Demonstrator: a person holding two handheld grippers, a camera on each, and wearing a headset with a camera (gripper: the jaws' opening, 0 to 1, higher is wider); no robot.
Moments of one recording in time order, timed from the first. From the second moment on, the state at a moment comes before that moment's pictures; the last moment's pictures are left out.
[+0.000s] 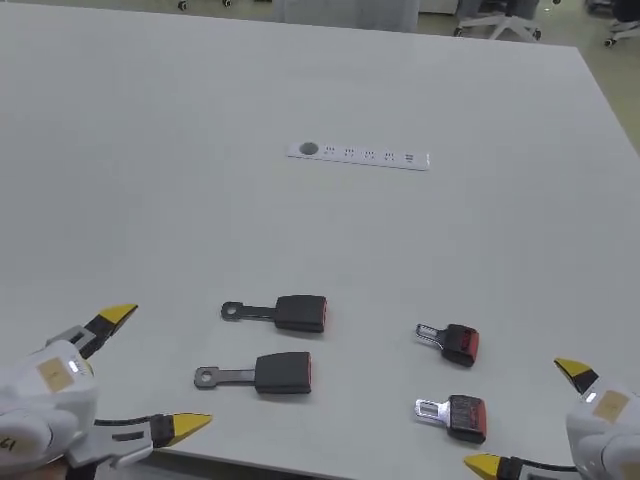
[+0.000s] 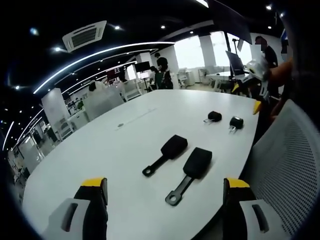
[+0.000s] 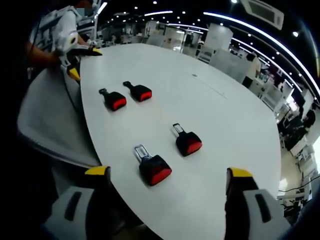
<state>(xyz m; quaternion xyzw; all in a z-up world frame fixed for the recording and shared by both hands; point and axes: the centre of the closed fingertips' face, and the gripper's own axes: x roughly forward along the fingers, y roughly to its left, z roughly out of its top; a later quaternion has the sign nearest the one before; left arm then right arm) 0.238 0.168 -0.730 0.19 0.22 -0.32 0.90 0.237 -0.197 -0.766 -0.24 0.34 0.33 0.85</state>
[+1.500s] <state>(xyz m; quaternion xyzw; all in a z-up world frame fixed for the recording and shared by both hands) 0.226 0.162 -0.748 0.20 0.28 -0.35 0.87 0.225 -0.192 -0.764 -0.24 0.36 0.36 0.83</state>
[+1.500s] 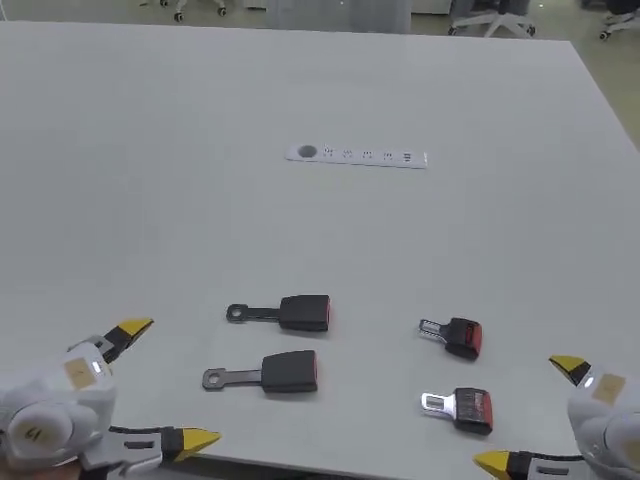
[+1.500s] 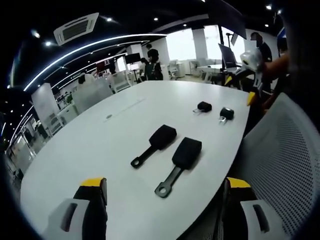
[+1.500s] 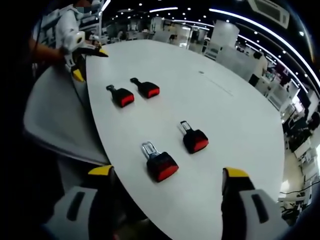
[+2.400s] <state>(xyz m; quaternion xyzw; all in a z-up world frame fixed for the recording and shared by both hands) 0.247 0.113 -0.798 0.29 0.37 -0.44 0.76 0.218 -0.174 -0.790 -0.29 0.37 0.45 0.76</state>
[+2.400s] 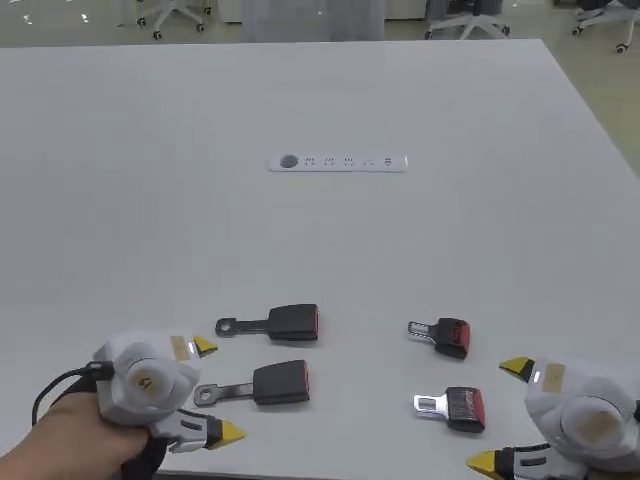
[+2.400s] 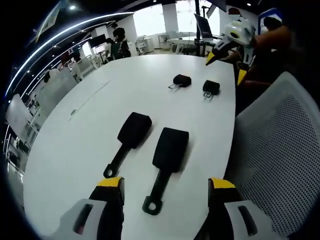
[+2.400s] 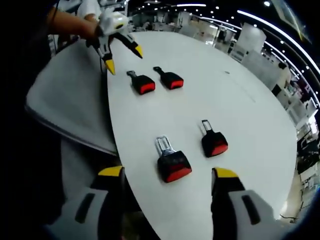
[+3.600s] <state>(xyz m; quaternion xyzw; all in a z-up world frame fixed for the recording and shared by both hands) 0.264 0.065 -0.834 0.33 0.37 -0.55 0.67 0.246 -0.177 -0.844 -0.36 0.39 0.54 0.65</state>
